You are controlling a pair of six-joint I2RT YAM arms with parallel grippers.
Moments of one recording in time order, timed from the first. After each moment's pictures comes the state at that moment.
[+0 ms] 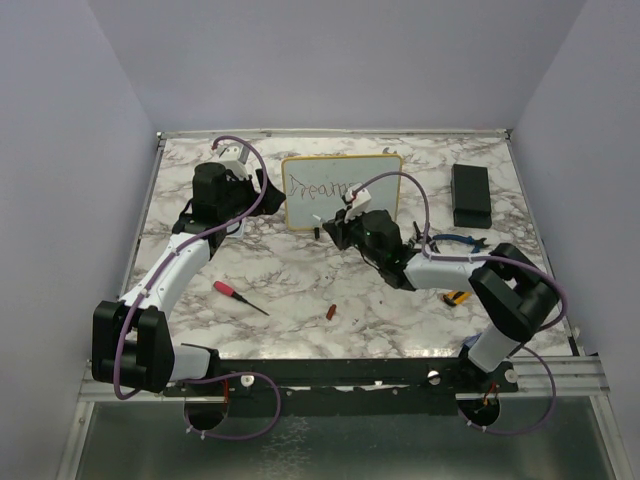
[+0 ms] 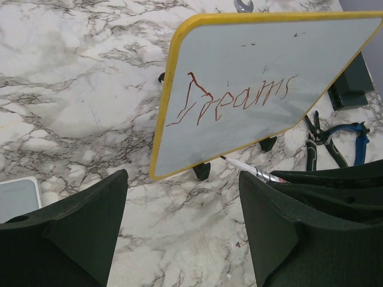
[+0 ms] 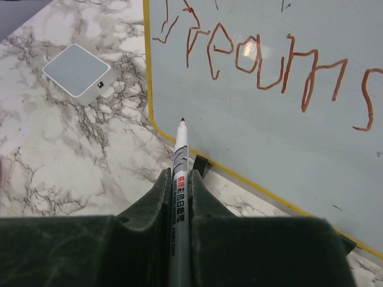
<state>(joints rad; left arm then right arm) -0.19 1.31 0.92 0.01 0.35 -0.32 0.77 1.65 0.76 0.67 0.10 0.15</state>
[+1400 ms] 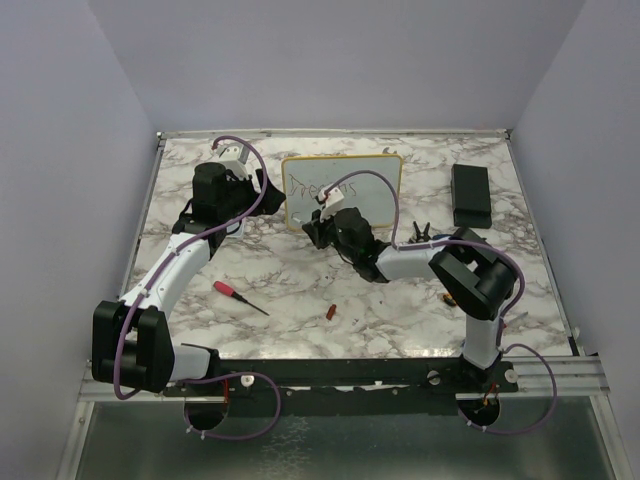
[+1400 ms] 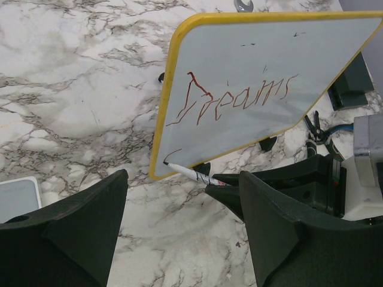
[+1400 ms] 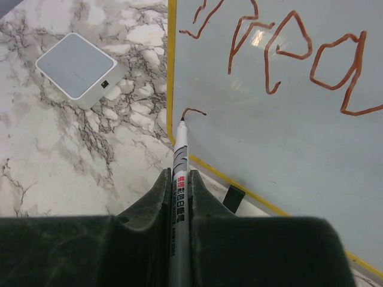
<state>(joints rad) -0.19 1.31 0.92 0.01 0.35 -0.32 0.82 1.90 0.97 0.69 0.11 0.17</state>
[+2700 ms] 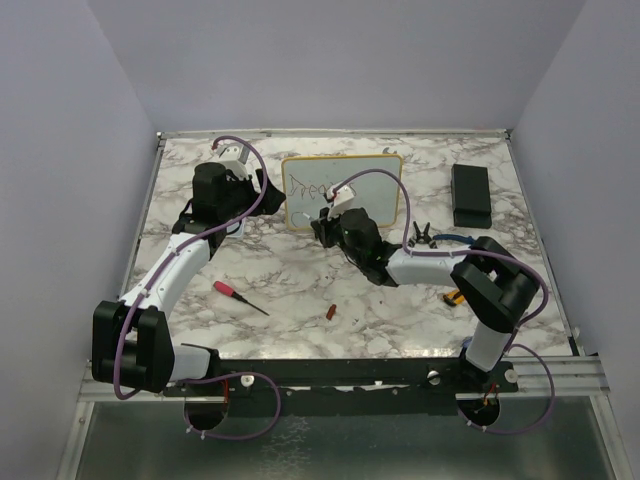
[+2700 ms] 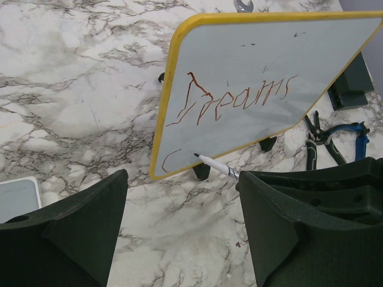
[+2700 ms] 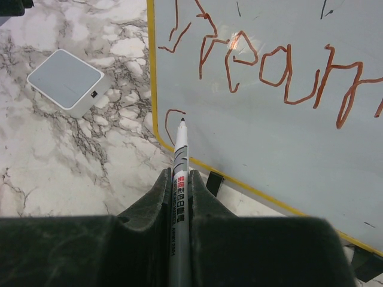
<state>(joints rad) -0.19 1.31 0.92 0.01 0.35 -0.32 0.85 1.77 0.92 0.61 0.23 0.17</state>
